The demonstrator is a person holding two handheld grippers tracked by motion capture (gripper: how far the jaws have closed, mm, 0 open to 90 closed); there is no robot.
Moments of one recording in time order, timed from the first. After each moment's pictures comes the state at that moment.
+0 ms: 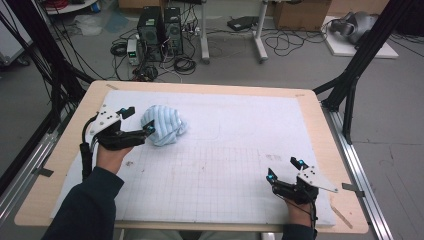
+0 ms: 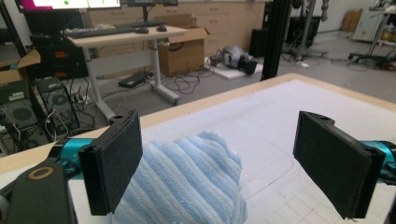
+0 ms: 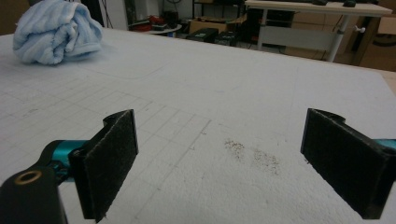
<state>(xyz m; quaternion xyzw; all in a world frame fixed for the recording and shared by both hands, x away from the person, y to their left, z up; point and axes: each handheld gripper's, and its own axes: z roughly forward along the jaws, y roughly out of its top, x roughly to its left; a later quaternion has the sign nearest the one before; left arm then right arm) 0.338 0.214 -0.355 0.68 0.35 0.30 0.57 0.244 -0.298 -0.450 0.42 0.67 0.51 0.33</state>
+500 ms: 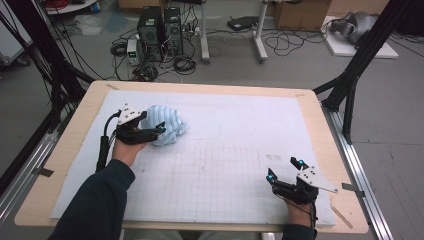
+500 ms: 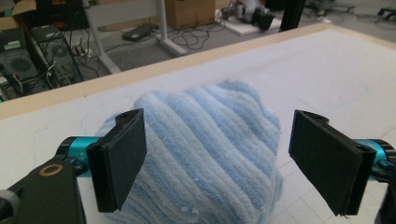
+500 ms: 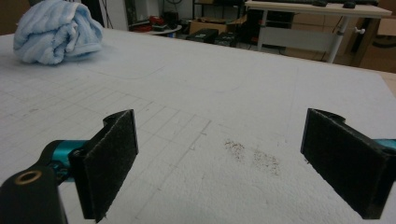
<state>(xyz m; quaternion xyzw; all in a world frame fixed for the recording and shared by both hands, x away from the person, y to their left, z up) 0.381 0.195 -0.396 0.72 0.40 0.27 0.50 0.243 -0.297 -0.450 0.42 0.67 0.51 0.33</state>
